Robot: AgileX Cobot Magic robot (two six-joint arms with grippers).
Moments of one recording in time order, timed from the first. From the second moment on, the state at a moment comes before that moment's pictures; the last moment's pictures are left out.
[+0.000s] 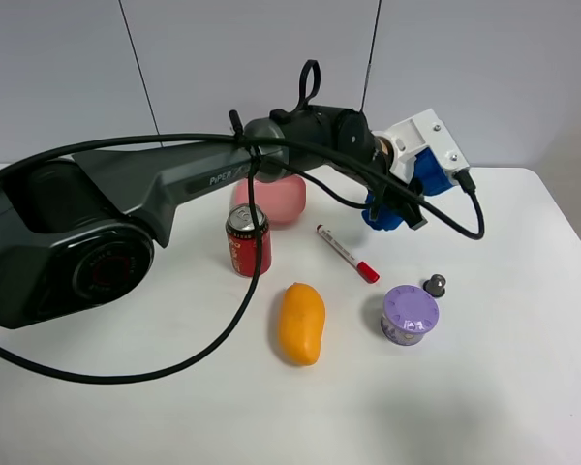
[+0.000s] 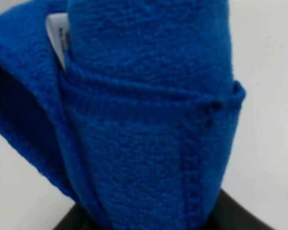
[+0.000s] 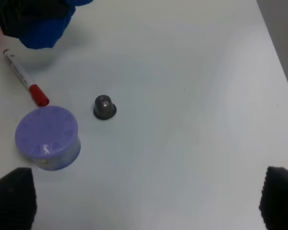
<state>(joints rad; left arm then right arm) -0.82 2.47 -2.14 -0.26 0.41 0.70 0.00 0.00 -0.50 0.00 1.06 0.05</state>
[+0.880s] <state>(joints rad) -0.82 2.60 -2.14 -0.28 0.31 0.70 0.00 0.00 -0.50 0.00 1.06 0.05</state>
